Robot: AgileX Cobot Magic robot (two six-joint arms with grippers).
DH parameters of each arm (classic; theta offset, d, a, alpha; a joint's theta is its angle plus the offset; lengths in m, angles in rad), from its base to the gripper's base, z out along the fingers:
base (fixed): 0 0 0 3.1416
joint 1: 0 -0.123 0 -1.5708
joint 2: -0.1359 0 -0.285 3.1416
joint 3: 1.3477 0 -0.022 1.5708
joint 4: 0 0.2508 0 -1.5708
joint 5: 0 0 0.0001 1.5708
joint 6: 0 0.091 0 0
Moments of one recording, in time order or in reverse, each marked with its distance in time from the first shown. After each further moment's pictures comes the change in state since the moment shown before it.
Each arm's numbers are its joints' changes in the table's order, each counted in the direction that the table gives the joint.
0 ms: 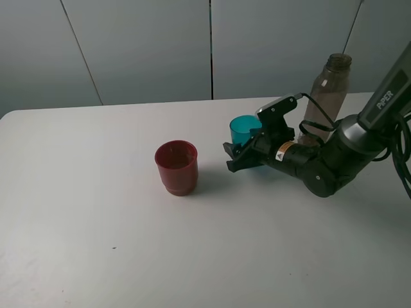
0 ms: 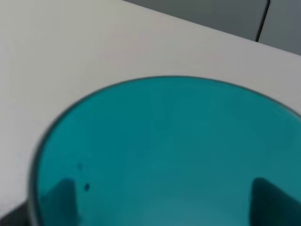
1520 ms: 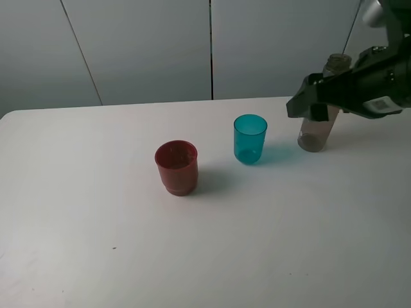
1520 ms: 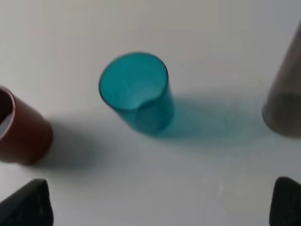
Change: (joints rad) left arm 0.000 0.000 0.000 0.000 0.000 0.006; right arm 0.104 1.063 0.012 0.348 1.473 0.004
